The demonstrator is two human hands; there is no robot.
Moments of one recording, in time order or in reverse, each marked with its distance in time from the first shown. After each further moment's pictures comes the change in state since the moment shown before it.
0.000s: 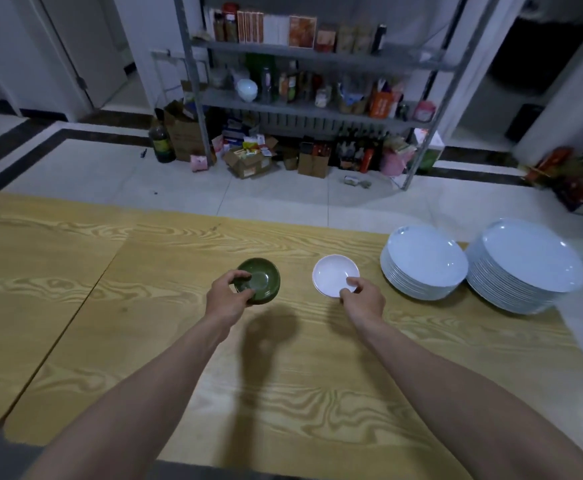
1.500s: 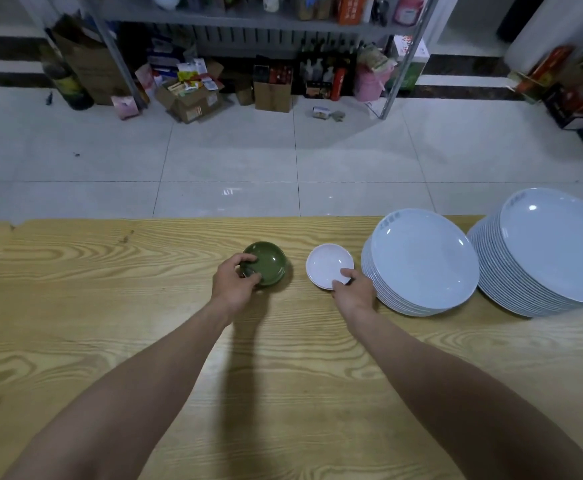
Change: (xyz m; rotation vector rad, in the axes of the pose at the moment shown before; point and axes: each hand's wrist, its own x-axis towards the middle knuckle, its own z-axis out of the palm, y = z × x) left_hand 0.172 -0.010 0.172 0.145 -0.178 -0.113; right_hand 0.213 0.060 0.032 0.098 0.050 0.371
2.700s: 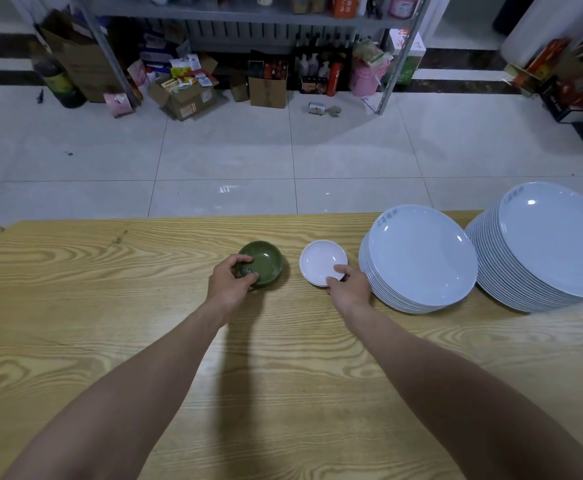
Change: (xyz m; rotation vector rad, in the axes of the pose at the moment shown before) left_hand 0.012 -0.016 0.000 -0.036 -0.050 -0.008; right_hand 0.005 0.003 0.003 0.042 -0.052 -0.039
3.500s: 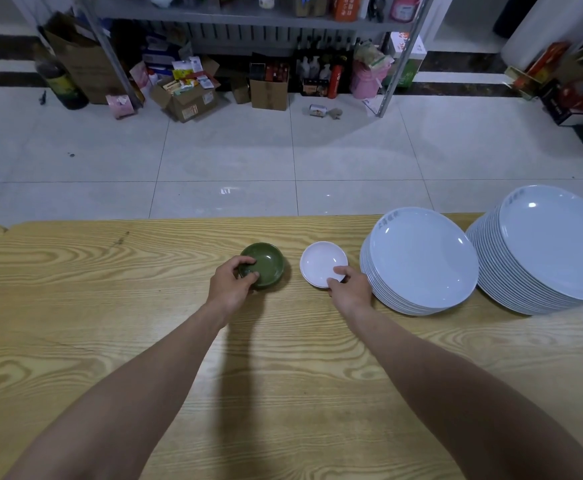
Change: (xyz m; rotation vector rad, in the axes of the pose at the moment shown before) left_hand -0.008 0.010 -0.003 0.024 -0.013 0.004; right_hand -0.010 -0.012 -0.006 -0.099 -0.035 -0.034
